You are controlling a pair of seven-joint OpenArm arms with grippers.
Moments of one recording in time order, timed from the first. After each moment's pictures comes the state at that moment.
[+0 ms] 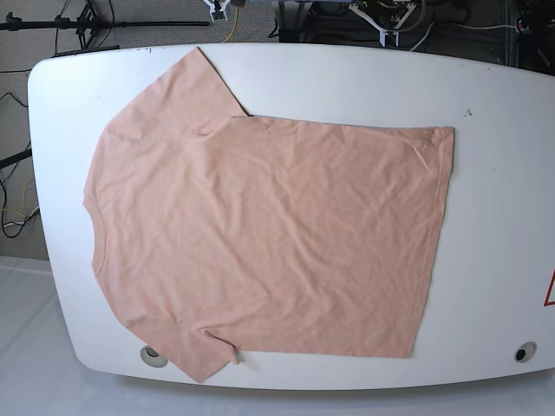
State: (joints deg) left arm 4.7 -3.6 -10.1 0.3 3.6 -5.5 -22.4; right arm -7.2 1.2 18.7 -0.5 -22.2 11.4 9.3
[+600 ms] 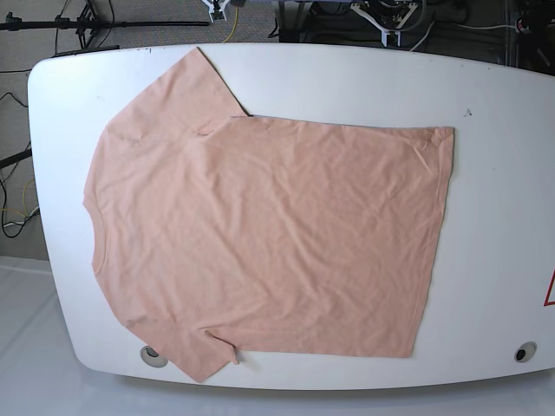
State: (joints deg) left arm 4.4 -3.7 -10.2 0.3 3.5 -5.5 -22.8; right arm -7.0 1.3 18.8 -0.5 -22.4 11.4 9.3
